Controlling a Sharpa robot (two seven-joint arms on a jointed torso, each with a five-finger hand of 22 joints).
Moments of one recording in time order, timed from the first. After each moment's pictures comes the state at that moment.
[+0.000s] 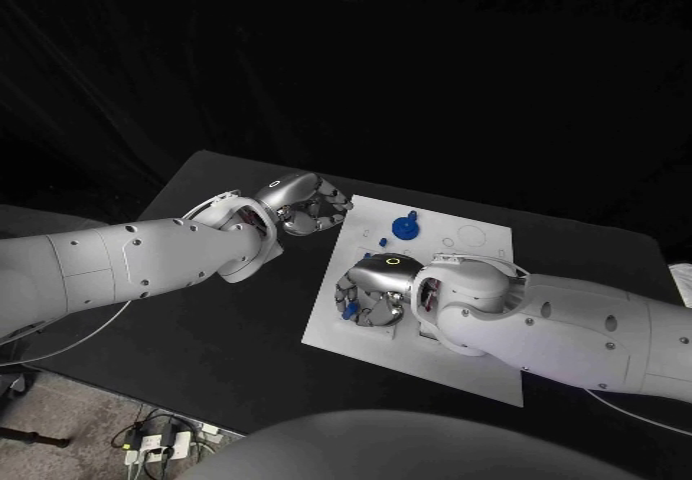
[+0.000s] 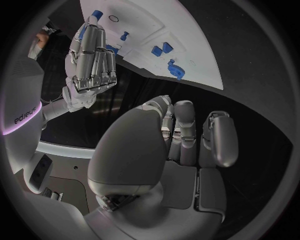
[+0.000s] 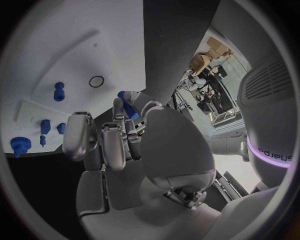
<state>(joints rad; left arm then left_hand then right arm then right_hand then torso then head) 1.23 -0.79 -0.23 1.37 -1.15 -0.55 0.25 1.52 -0.11 0.35 0.29 0.30 1.00 0.07 0.08 0.07 1.00 0.08 0.17 0.07 1.33 -0.02 1.04 0.69 0.05 1.46 0.09 1.31 1.31 1.15 -0.54 -0.21 1.58 -1.56 -0.13 -0.08 1.38 -0.06 0.35 -0.04 0.46 0.88 0.12 0.43 0.53 0.91 0.06 0.59 0.51 1.44 -0.01 1.45 1.25 0.08 1.37 0.10 1.24 1.31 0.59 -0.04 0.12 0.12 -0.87</state>
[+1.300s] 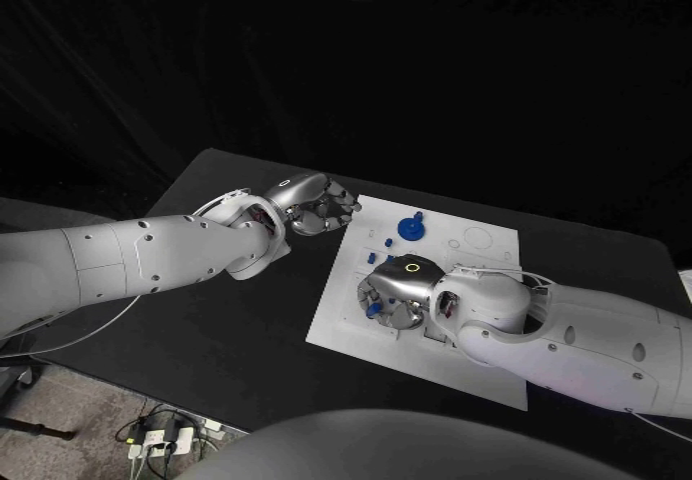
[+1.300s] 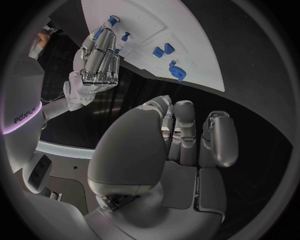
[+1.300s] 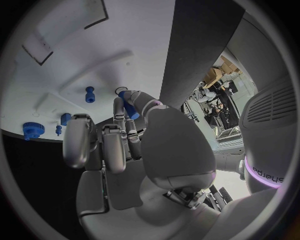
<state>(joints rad) 1.23 -0.78 -0.23 1.37 -1.15 -0.54 0.25 1.52 -0.11 0.35 0.29 0.30 1.00 0.07 0.08 0.07 1.00 0.08 0.17 0.07 1.33 -0.02 1.04 0.69 0.05 1.46 0.09 1.31 1.31 1.13 -0.60 -0.21 1.62 -1.75 -0.15 -0.15 1.37 -0.08 0.36 -0.05 0.48 0.90 0.12 0.40 0.62 0.93 0.06 0.58 0.50 1.46 -0.01 1.47 1.29 0.08 1.40 0.10 1.30 1.31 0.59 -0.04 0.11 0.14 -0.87</state>
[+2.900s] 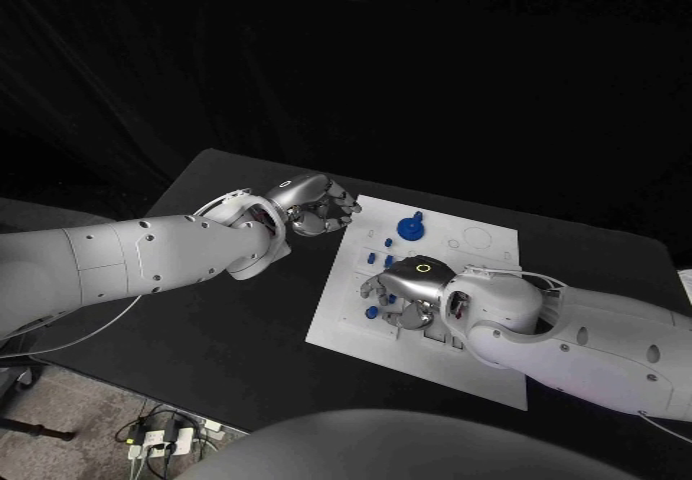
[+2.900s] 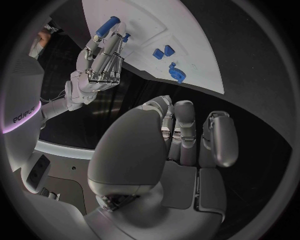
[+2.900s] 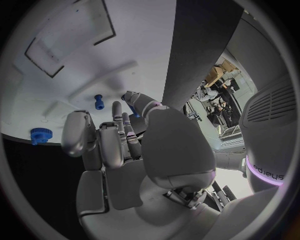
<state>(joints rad) 1.23 -0.78 -0.23 1.36 -1.15 -0.52 0.23 1.52 -0.11 0.36 0.29 0.30 1.00 0.07 0.08 0.07 1.00 0.08 0.16 0.07 1.33 -0.02 1.04 0.69 0.05 1.46 0.09 1.31 1.31 1.13 -0.65 -0.21 1.63 -1.73 -0.16 -0.15 1.33 -0.12 0.39 -0.04 0.34 0.69 0.08 0.15 0.48 0.81 0.11 0.51 0.50 1.42 0.03 1.44 1.21 0.08 1.35 0.13 1.21 1.31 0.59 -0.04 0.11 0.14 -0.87</state>
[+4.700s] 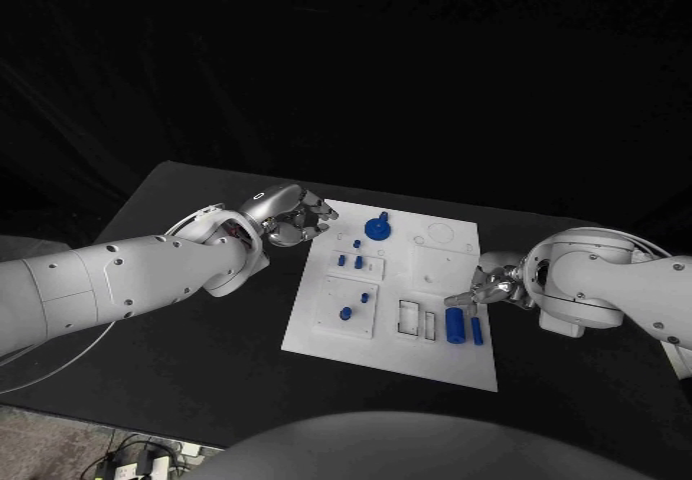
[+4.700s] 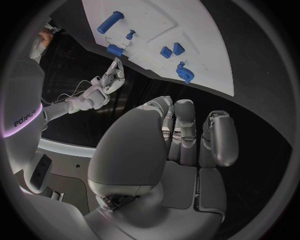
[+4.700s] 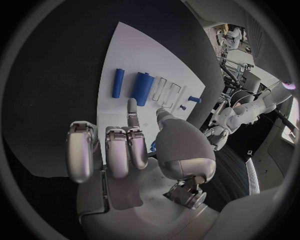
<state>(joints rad) 1.21 -0.75 -0.23 1.34 -1.15 -0.54 0.26 1.53 -0.11 0.37 0.29 0.31 1.00 0.07 0.08 0.07 1.01 0.08 0.16 0.07 1.33 -0.02 1.03 0.68 0.05 1.46 0.09 1.30 1.31 1.27 -0.97 -0.24 1.69 -1.09 0.12 -0.62 0.93 -0.01 0.07 0.26 0.12 1.11 0.06 0.21 0.50 1.47 -0.01 1.57 1.31 1.47 -0.07 1.57 1.31 0.05 1.47 0.04 1.42 1.31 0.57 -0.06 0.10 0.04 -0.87</state>
